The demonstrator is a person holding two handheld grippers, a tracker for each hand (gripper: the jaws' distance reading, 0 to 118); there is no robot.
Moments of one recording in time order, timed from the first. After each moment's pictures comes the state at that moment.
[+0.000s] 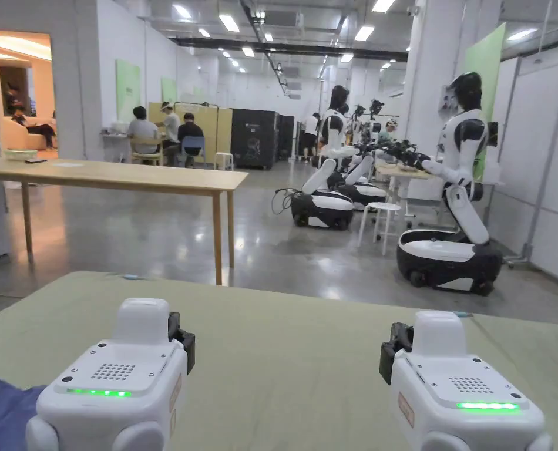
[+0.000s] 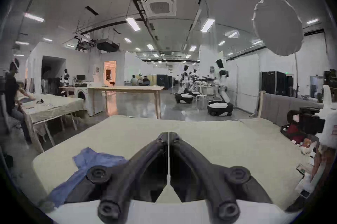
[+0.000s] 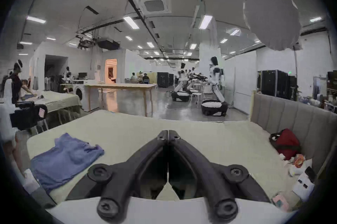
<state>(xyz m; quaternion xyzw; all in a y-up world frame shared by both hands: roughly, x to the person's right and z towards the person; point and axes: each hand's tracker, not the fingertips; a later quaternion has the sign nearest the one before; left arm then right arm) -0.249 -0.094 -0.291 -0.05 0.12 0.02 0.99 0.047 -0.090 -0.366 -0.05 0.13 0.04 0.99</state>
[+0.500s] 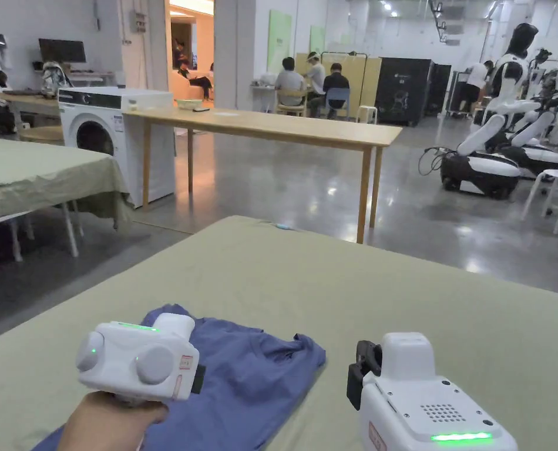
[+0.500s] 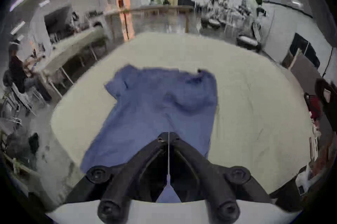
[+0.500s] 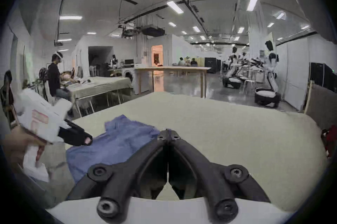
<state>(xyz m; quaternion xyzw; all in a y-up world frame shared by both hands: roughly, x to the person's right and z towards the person) -0.475 -0.203 -0.306 -0.42 0.16 0.11 0.89 -0.166 -0.173 -0.355 -0.12 0.33 0.05 0.93</state>
